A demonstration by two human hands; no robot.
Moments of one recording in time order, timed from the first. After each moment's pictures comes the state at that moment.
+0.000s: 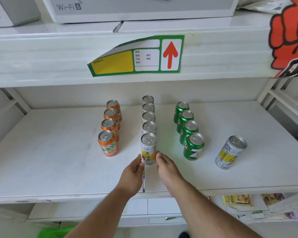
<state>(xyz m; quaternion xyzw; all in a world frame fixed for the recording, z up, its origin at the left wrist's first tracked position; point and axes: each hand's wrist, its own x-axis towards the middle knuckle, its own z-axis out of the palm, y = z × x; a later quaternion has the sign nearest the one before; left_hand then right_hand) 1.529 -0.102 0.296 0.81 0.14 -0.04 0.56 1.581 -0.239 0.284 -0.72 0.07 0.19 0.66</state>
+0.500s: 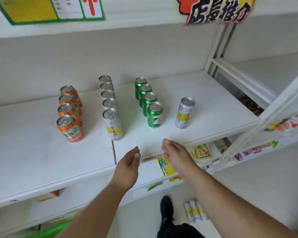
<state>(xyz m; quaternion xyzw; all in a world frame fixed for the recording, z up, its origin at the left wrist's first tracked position) 1.467 -0.180 0.276 0.77 0.10 -0.11 0.62 1.485 -0.373 0.286 -0.68 0.19 0.12 0.69</state>
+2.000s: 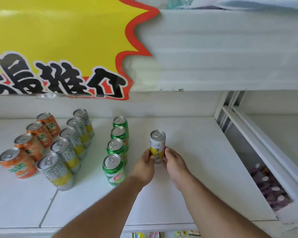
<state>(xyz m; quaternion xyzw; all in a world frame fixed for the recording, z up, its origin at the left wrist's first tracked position) 1.712 -0.404 0.285 0.80 0.09 -0.03 0.59 1.749 -0.534 0.277 -0.71 0.02 0.15 0.68</state>
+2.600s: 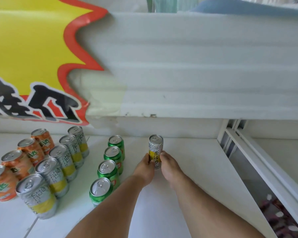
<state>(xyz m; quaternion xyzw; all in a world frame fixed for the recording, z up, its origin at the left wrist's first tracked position) 1.804 -0.405 0.286 0.83 0.12 -0.02 0.55 1.845 -0.519 0.282 -0.78 -0.02 0.13 0.61</state>
